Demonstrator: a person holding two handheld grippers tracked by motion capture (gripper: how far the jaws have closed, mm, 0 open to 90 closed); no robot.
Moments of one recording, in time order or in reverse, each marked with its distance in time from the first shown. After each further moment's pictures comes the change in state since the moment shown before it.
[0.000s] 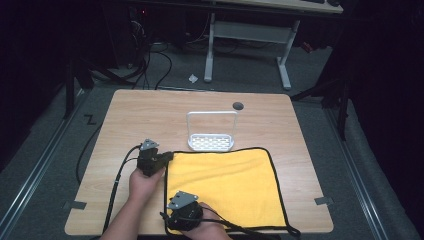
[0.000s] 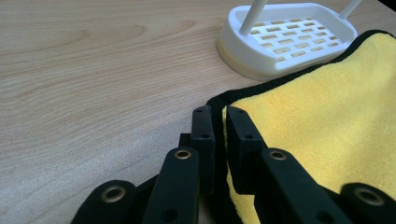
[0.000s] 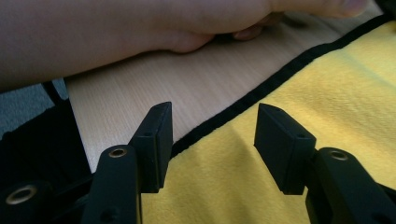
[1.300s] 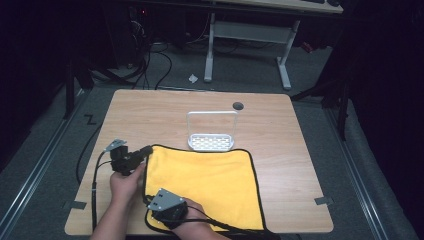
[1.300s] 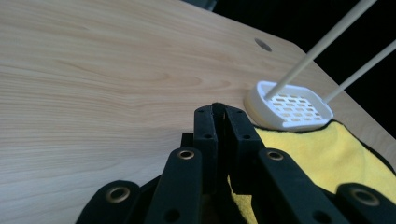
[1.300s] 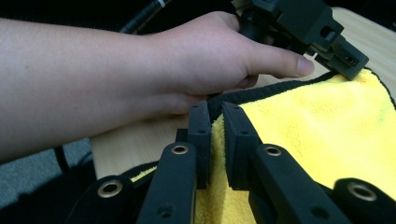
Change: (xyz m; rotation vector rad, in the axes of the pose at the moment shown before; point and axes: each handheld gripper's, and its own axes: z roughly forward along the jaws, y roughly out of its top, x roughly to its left) left arm 0.047 -0.010 -0.072 -0.232 0.004 -0.231; right arm 0.027 0.054 -0.008 -0.208 -0.017 -0.118
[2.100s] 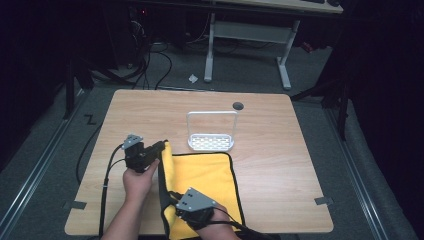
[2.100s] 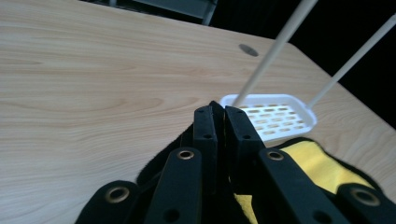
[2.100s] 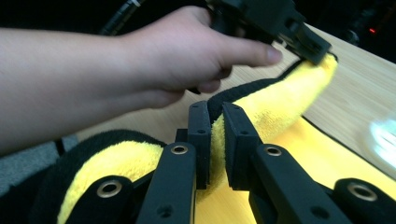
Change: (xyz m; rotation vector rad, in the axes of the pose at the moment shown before) left arm -0.074 0.008 0.036 0.004 0.019 0.093; right arm -0.030 -0.029 -0.067 -0.049 -0.107 0.062
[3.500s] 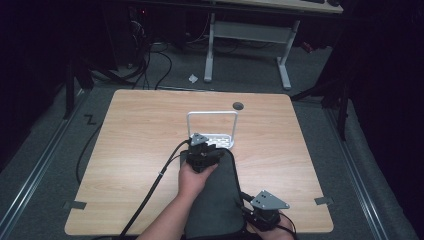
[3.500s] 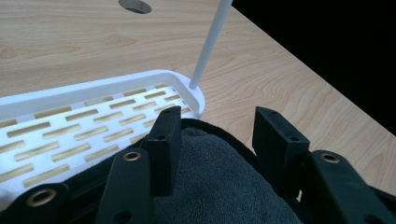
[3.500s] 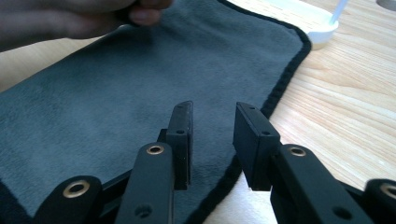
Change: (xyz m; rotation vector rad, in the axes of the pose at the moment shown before) left arm -0.114 -0.012 0.095 0.143 -0.172 0.138; right arm -0.086 -0.100 -0.097 0.141 -0.198 0.183
